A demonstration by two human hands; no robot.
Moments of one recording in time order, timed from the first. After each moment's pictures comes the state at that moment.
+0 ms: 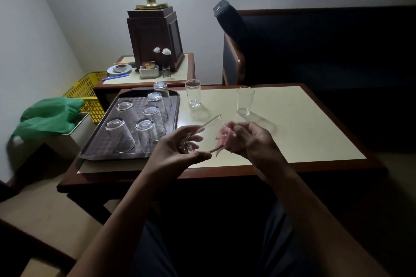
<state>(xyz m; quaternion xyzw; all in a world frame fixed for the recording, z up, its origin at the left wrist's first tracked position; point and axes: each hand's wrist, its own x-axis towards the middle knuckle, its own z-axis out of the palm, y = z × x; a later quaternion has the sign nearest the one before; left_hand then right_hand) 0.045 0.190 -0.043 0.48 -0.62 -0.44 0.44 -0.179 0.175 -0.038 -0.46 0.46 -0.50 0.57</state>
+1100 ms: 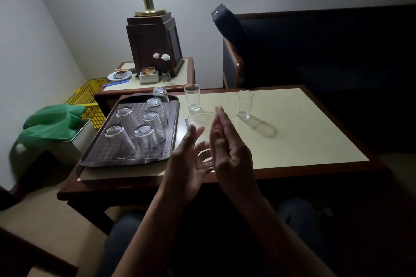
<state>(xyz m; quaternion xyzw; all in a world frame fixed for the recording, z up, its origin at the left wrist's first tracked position) -0.006 0.198 -0.038 0.39 -0.35 -0.68 0.52 -0.123 0.211 -0.036 -0.63 0.46 -0.55 0.28</state>
